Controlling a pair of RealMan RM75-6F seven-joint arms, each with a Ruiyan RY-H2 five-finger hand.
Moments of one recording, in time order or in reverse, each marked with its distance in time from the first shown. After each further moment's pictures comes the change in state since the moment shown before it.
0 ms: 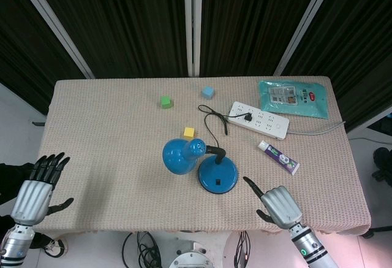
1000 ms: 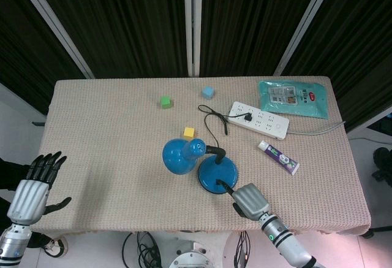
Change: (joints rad) left arm 0.002 0.008 -0.004 0.012 -0.005 0.007 -0.034; right arm 0.183 -0.185 0.043 0.026 0.356 -0.209 -0.215
